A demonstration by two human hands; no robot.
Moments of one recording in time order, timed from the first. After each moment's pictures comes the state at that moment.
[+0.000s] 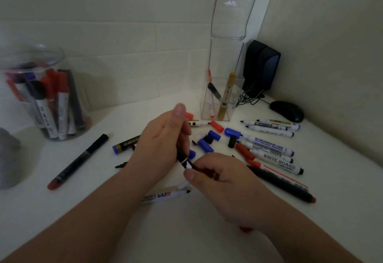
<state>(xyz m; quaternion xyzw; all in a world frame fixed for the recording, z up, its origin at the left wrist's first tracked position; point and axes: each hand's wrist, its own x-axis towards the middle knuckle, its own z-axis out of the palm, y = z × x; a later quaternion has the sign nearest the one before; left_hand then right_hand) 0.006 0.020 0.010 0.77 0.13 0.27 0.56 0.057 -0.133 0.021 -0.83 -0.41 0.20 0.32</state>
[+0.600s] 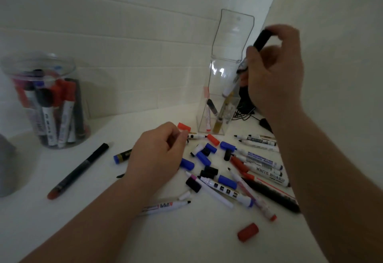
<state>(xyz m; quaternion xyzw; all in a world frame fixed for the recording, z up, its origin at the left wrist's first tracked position) 0.008 0.042 -0.003 0.85 0.18 0.34 0.36 0.149 -0.091 0.133 -0.70 -0.35 -0.24 0.57</state>
